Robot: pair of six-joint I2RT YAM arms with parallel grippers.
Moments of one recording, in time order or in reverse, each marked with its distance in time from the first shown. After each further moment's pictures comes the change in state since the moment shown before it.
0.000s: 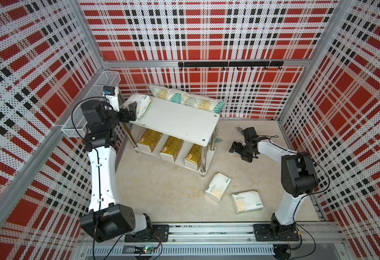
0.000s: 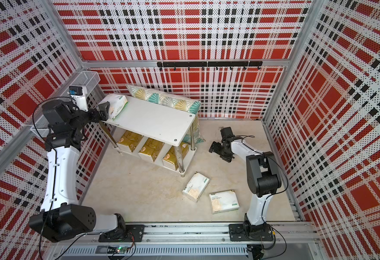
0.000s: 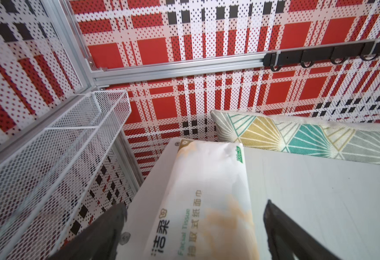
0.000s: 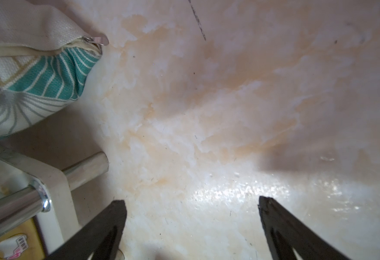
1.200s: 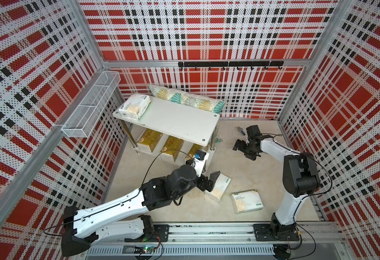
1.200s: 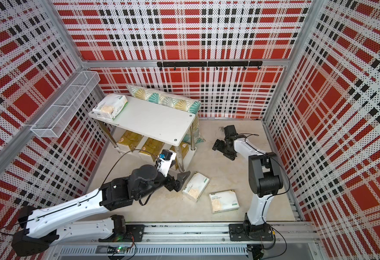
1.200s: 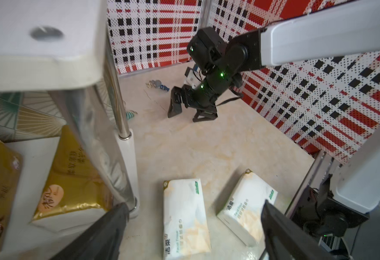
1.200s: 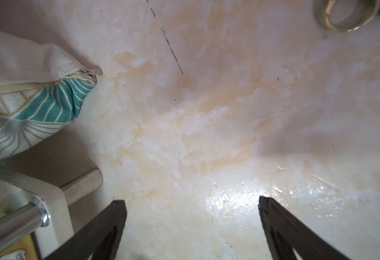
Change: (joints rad) left arm -1.526 -0.321 -0.602 -0.042 -0.761 -0.516; right arm -0.053 -0.016 0.023 -0.024 0.049 -0.020
